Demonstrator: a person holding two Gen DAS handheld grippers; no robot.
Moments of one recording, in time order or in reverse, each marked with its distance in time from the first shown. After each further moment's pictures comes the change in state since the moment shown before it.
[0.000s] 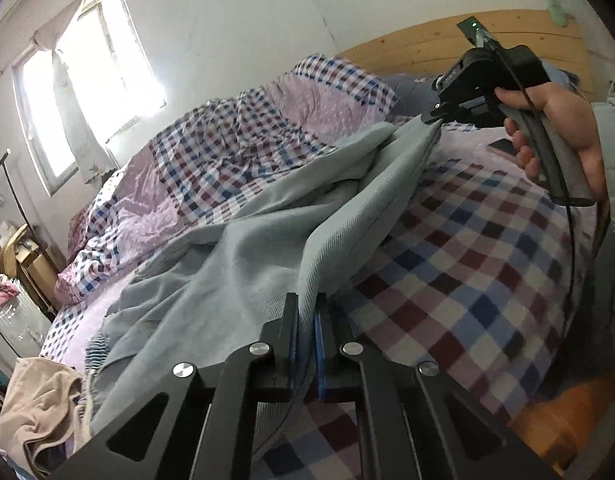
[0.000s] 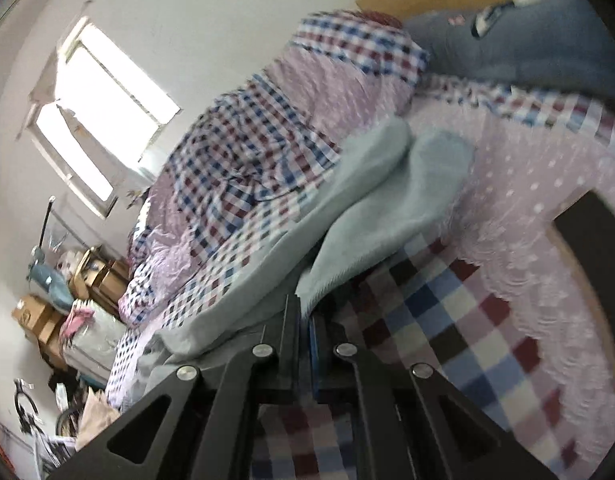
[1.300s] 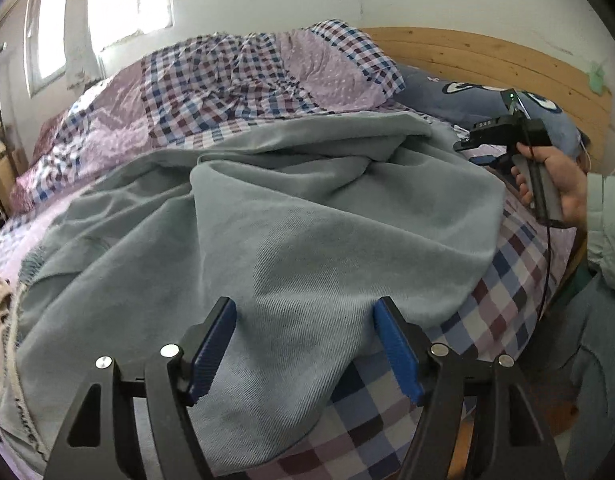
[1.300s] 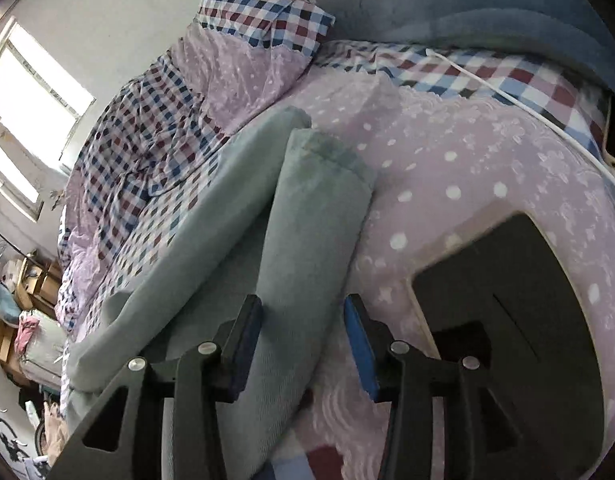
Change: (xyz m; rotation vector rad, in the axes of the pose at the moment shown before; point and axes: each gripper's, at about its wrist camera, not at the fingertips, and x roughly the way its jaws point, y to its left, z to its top) left arm 0.038 0.004 -0.013 -0.296 0.184 -0.183; right arm 0.064 -0.143 0.050 0.085 0.144 -0.251
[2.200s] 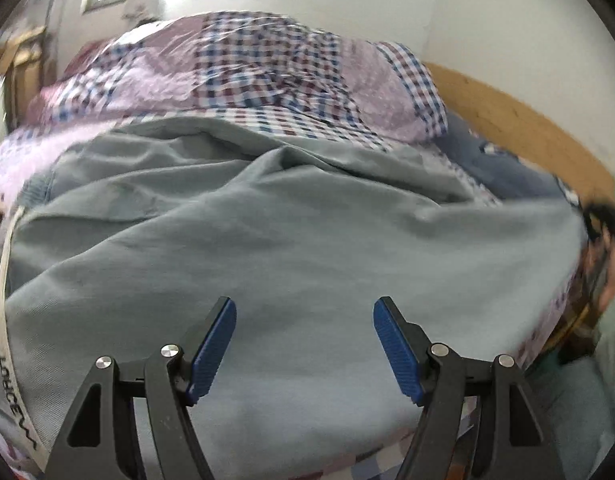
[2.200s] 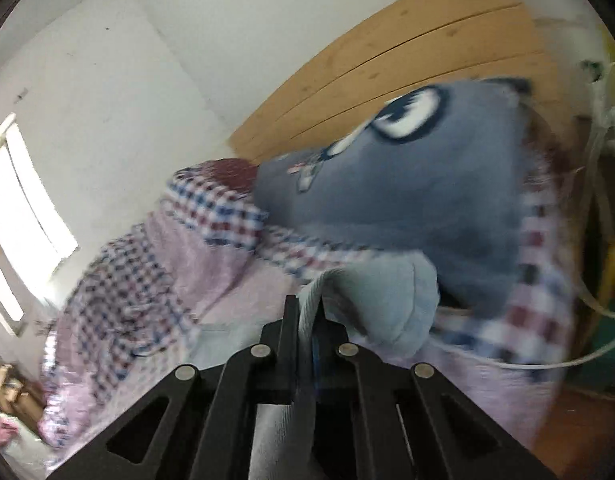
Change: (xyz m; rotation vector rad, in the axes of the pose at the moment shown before) left arm -0.002 0.068 0.006 -0.334 -0.013 -0.062; right arm -0.200 -0.064 -0.005 0.193 -0.521 -0.187
